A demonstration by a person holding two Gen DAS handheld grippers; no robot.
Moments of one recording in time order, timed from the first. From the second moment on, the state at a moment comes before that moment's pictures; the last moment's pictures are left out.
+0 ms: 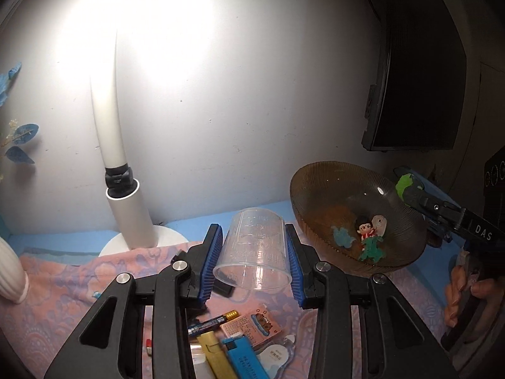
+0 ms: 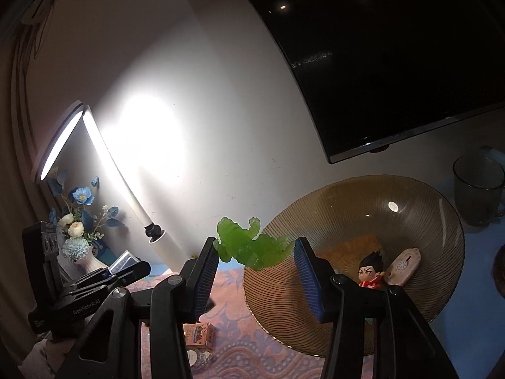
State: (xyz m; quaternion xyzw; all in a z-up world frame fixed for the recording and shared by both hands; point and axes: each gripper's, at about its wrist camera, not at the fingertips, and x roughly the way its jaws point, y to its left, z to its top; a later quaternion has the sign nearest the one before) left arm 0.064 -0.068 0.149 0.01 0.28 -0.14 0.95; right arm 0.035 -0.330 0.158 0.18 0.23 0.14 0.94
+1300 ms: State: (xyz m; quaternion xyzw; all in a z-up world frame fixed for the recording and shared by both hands) left arm 0.093 -0.005 0.121 -0.03 0.38 -0.01 0.93; right arm 0.043 -0.232 0.144 0.18 0.30 0.23 0.91
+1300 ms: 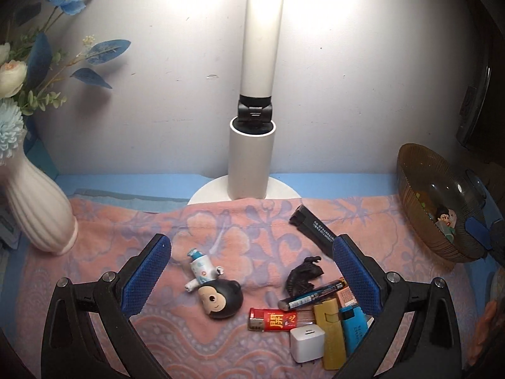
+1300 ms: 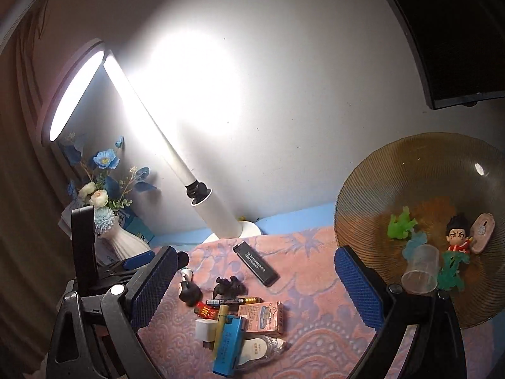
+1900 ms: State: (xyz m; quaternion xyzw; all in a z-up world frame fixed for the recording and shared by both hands) left arm 0.081 0.049 0.037 -0.06 0.41 0.06 0.91; right arm 0.005 -0.147 0.058 -0.01 0.39 0.17 0.90
